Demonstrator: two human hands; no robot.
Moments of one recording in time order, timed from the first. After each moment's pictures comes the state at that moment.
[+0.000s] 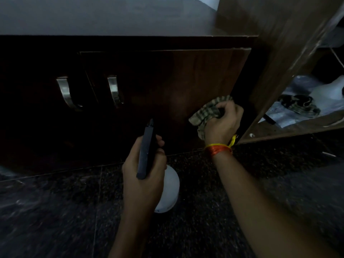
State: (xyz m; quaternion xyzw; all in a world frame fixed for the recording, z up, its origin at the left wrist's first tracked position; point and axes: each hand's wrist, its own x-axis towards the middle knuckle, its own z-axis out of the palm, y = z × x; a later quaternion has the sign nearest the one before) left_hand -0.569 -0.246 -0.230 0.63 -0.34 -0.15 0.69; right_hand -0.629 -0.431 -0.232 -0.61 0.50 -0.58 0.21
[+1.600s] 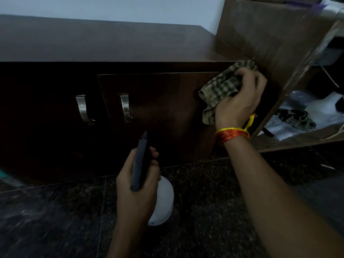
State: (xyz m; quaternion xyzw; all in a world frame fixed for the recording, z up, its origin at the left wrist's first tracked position) left_hand -0.559 -0.229 -0.217 0.63 -0.32 -0.15 0.69; right_hand -0.621 -0.438 -0.138 -0.61 0.43 -0.65 0.12
